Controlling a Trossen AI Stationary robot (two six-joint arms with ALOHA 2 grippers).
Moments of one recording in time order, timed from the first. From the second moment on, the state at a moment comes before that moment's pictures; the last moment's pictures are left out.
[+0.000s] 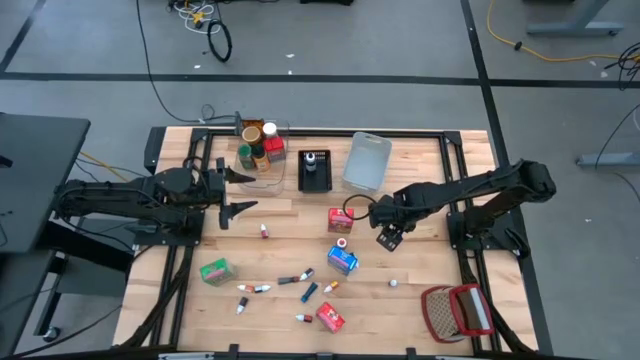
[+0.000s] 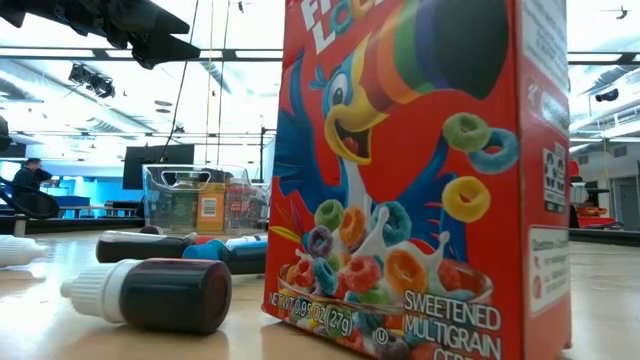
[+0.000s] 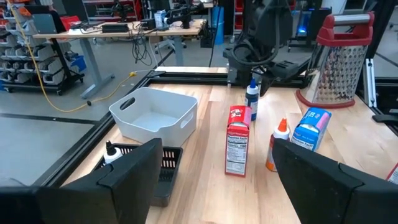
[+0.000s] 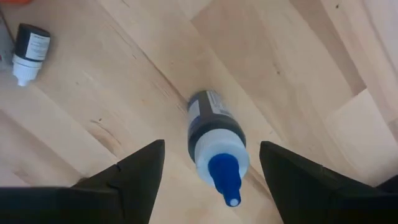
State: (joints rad) left arm 0.00 0.48 0.49 -0.17 -0.21 0.00; right arm 0.11 1.49 1.05 -1.13 0.03 0.80
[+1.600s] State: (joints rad) left arm 0.00 0.48 0.49 -0.16 -0.22 0.07; right arm -0.08 1.49 1.33 -0.90 0.39 0.33
